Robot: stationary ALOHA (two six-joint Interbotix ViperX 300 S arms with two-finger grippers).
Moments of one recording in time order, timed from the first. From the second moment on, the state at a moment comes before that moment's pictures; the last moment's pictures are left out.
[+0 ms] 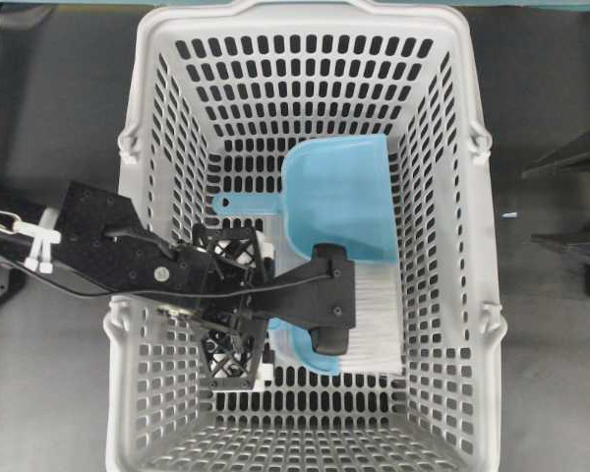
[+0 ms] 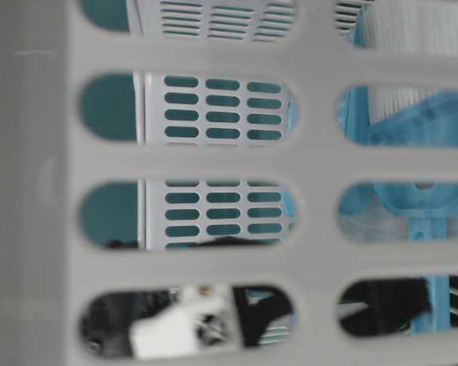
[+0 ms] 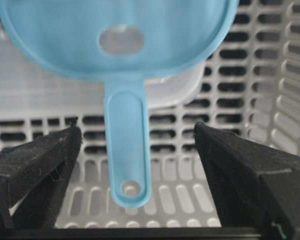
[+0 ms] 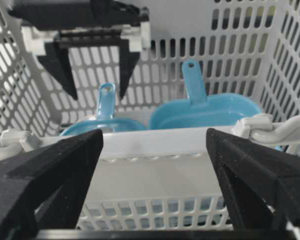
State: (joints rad) left arm -0.21 0.13 0.17 0.04 0.98 -0.25; right arm 0.01 -1.09 1.11 0.02 0.24 0.04
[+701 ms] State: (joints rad) left arm -0.21 0.20 0.28 0.04 0.84 -0.25; right arm 0.01 -1.10 1.14 0.02 0.22 0.06
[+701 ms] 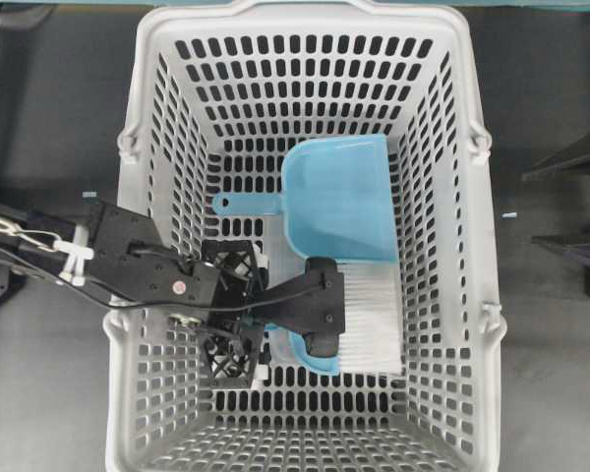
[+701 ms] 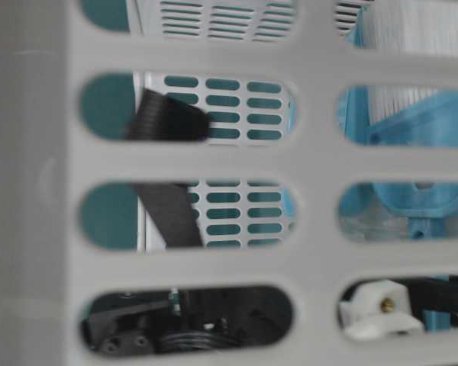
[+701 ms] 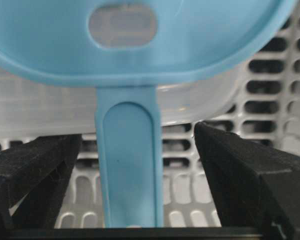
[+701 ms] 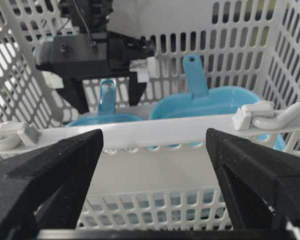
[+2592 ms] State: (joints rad) left arm -0.18 -0.08 -0.13 0.04 1.29 -0.22; right arm 0.01 -1.10 1.16 0.02 0.22 0.10
